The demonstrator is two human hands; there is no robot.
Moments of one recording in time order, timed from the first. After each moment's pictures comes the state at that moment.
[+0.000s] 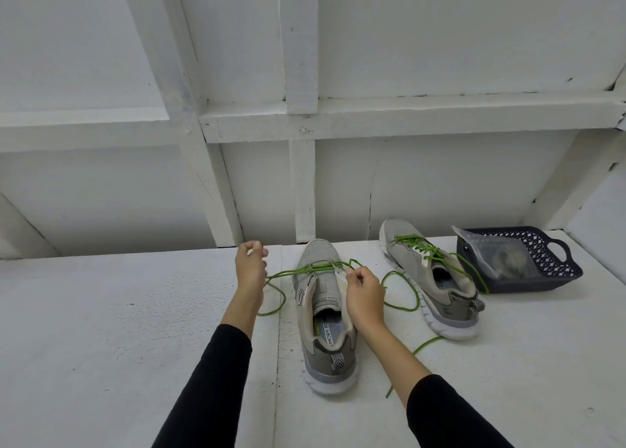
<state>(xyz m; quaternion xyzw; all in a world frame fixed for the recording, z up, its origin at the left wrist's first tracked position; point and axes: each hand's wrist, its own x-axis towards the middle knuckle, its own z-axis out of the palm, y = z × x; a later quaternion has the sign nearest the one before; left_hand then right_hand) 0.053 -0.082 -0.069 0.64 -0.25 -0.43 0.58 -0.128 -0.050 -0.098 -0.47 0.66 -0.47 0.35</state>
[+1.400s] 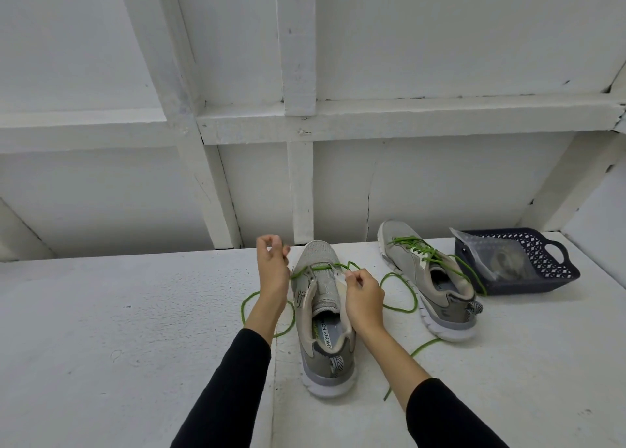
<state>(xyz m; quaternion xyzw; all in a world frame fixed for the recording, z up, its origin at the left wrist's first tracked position) 0.013 -0.081 -0.070 0.56 -0.33 -0.42 0.63 -0.130 -0.048 -0.098 -0.47 0.66 -0.46 0.35</state>
